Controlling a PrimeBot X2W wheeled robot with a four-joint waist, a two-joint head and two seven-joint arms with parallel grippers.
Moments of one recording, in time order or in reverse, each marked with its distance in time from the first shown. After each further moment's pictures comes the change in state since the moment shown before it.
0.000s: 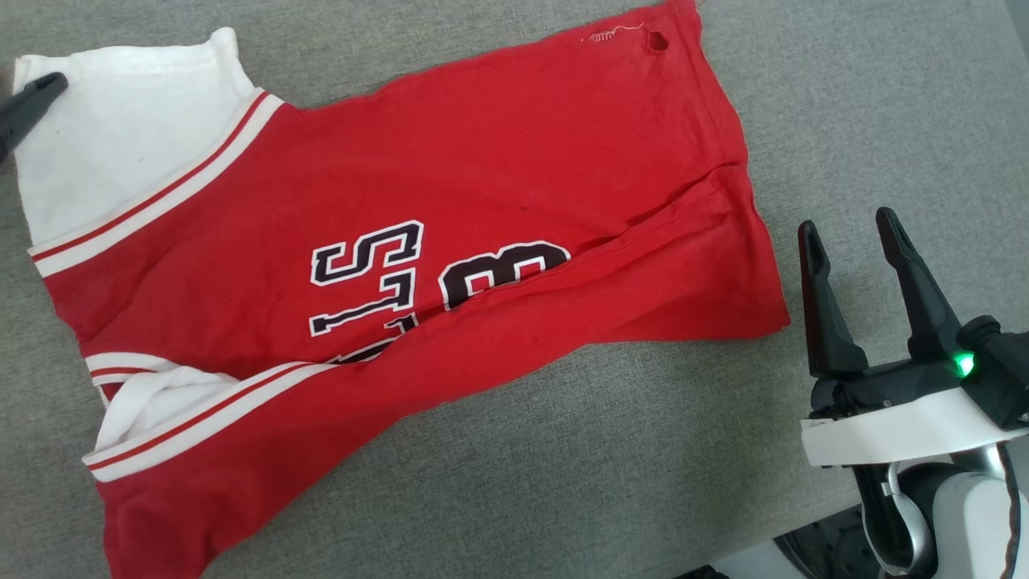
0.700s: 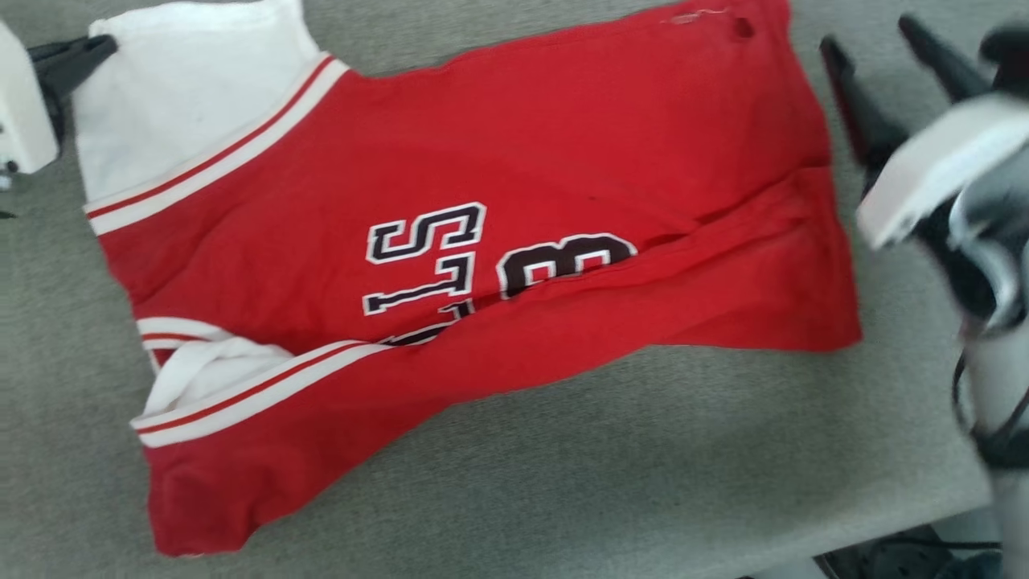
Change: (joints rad) left arm -0.088 -0.048 -0.042 -0.094 -0.007 0.000 0.083; right arm -0.508 -0.191 0.053 0.298 0.099 0.000 0.394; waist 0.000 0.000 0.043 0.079
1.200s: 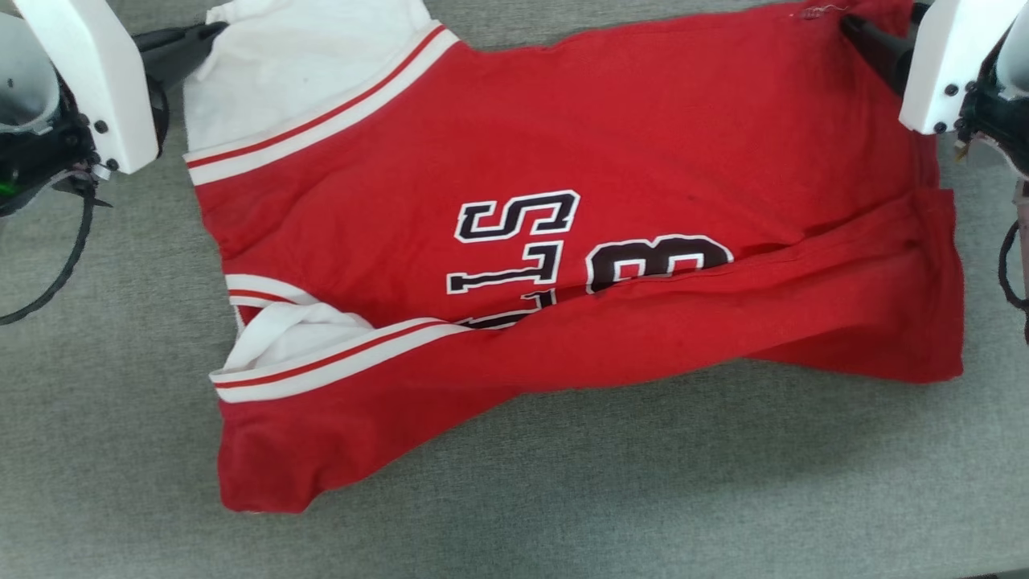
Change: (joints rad) left arm -0.024 -0.084 -0.029 -0.076 0.014 0.000 -0.037; right arm -0.343 -0.056 0.028 0.332 0.143 0.000 0.500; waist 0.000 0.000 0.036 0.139
